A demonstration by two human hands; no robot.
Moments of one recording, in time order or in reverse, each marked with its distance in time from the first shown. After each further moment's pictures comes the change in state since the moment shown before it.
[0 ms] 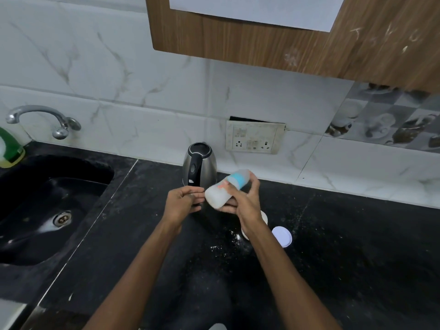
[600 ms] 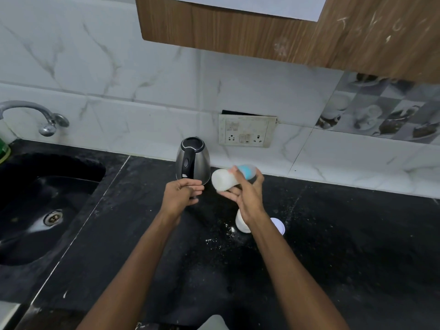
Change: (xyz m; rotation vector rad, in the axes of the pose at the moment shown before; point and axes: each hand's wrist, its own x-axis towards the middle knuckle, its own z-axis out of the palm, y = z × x) left_hand 0.002 0.002 0.008 0.042 -0.027 -0.003; right_hand -0.001 -0.012 -0.013 0.055 0.045 -0.005
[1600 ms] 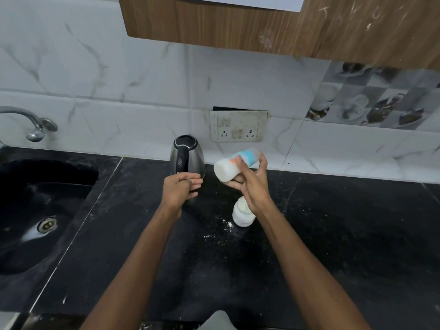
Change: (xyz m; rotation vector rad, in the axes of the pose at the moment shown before) left_hand -0.002 0.011 0.011 -0.012 -0.001 0.019; right_hand -0.013 -0.024 -0.011 -0.040 -0.051 -0.129
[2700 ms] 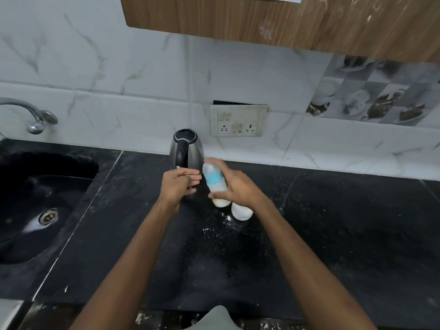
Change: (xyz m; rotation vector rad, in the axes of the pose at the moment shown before) left_hand -0.004 -0.002 -0.003 0.030 -0.003 -0.016; right_hand 0.009 0.016 -0.004 -1.316 -0.386 -0.344
